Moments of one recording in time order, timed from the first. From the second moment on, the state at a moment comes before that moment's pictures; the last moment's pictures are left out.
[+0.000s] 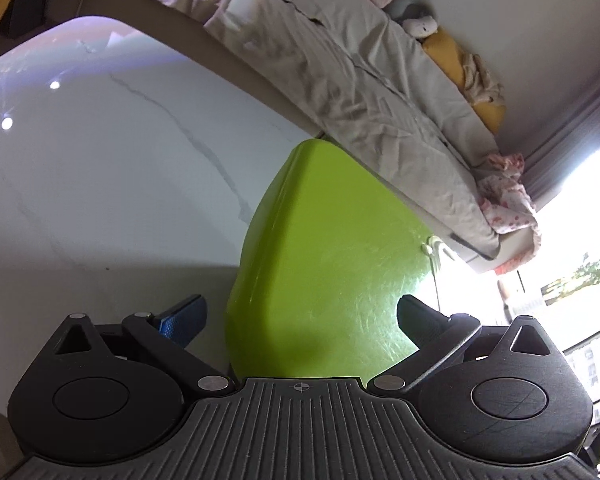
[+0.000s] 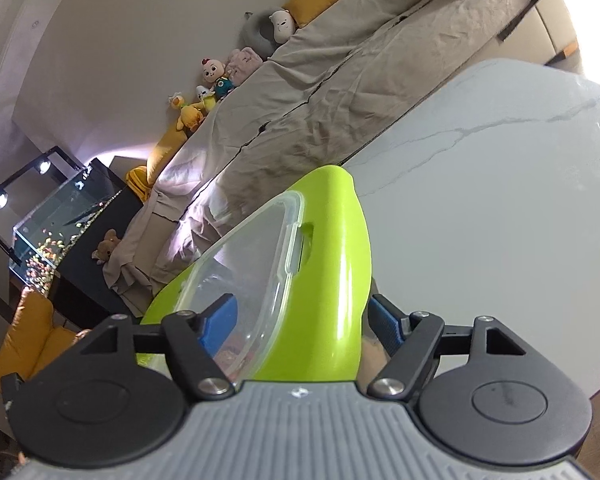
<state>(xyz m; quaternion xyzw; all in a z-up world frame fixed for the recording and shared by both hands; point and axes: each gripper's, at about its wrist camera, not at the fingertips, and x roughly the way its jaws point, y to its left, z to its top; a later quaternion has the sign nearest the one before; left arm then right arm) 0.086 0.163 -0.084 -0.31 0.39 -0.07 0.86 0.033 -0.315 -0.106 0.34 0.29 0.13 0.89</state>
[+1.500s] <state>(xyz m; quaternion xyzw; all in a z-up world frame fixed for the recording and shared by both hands) 0.110 0.180 -0.090 -0.34 0.38 -0.07 0.86 0.059 -0.324 -0.103 0.31 0.29 0.15 0.89</state>
